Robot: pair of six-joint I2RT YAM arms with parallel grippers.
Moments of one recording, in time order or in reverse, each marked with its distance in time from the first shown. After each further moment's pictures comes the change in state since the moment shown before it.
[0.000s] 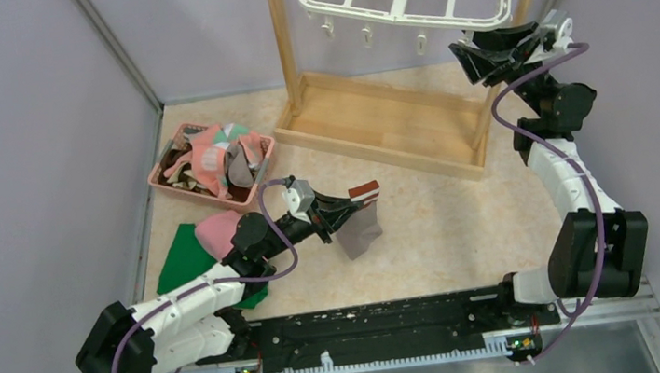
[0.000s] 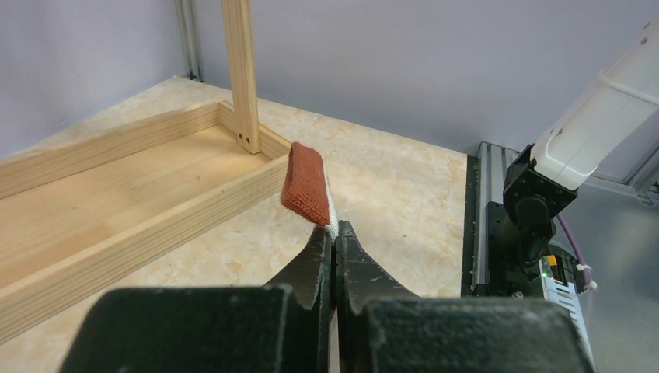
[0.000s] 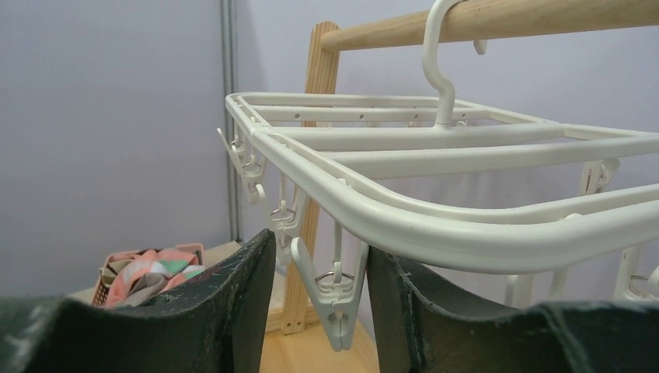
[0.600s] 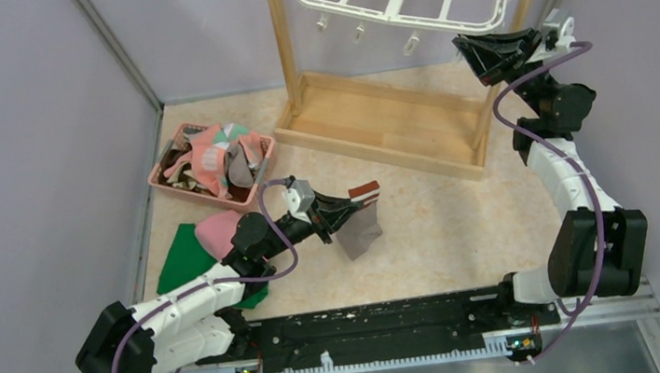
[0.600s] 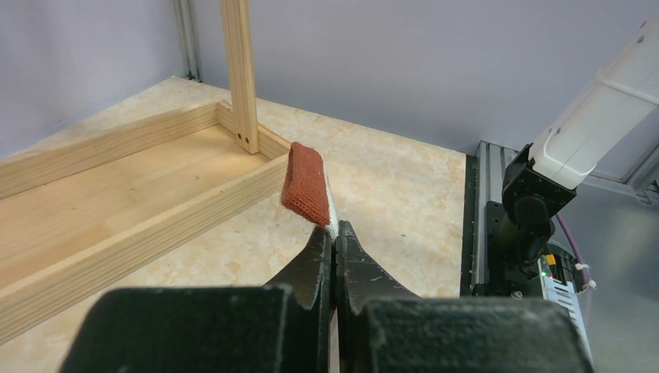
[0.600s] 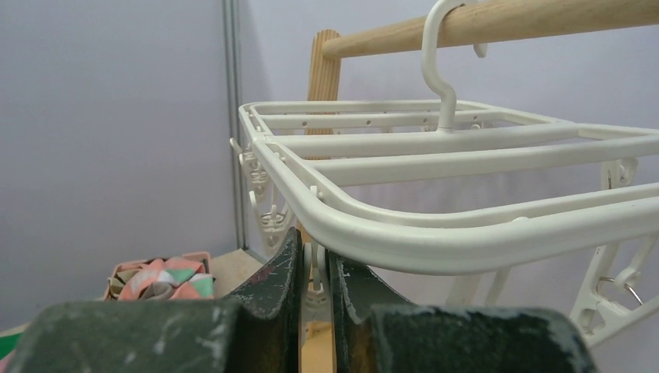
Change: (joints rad) left arm 0.000 0.000 0.000 0.000 0.004 0.000; right arm 0.001 0.007 0.000 0.026 0.014 0.037
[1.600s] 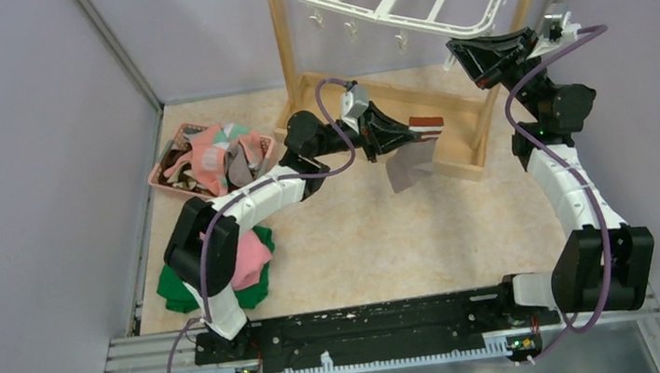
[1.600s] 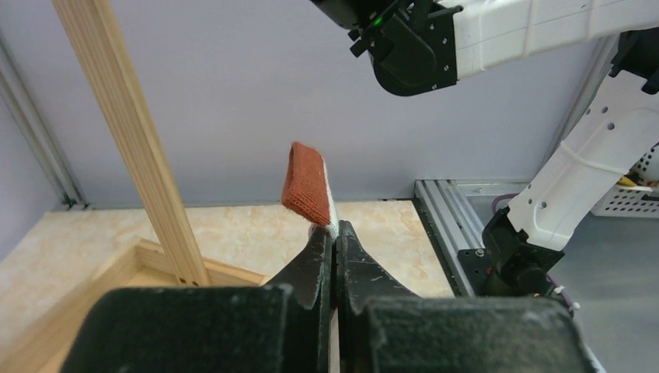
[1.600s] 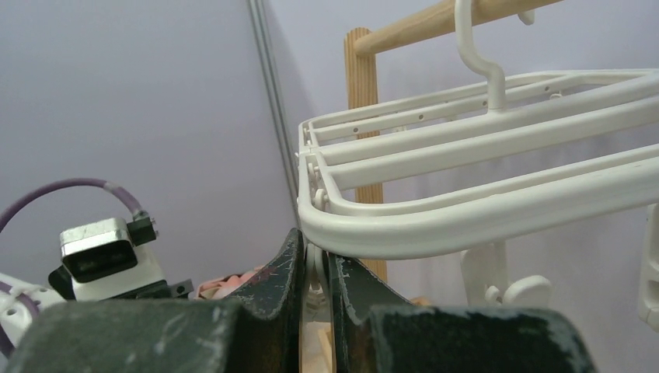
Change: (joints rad) left arm 0.102 0.730 0.809 0.135 0.492 -0.200; right arm 0.040 -0.080 -0.003 -0.146 0.038 0.159
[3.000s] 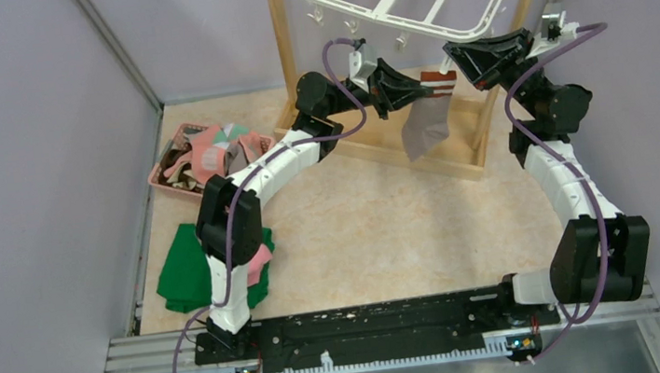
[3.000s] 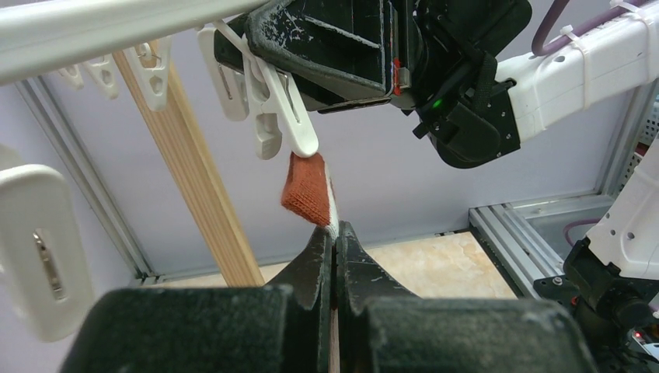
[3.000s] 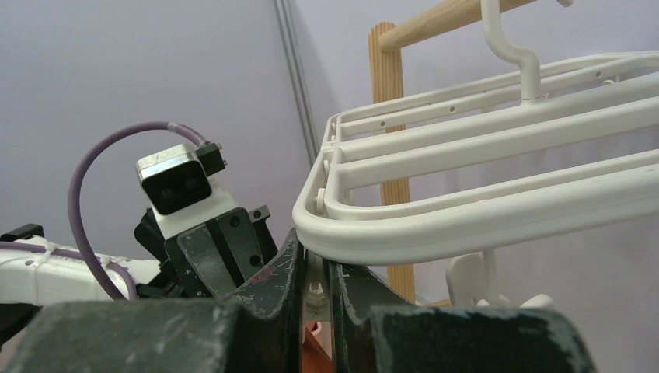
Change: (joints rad) left arm 0.043 0.269 0.501 -0.068 0.077 0.039; right arm 0.006 0.047 0.000 0.110 -0.038 0.114
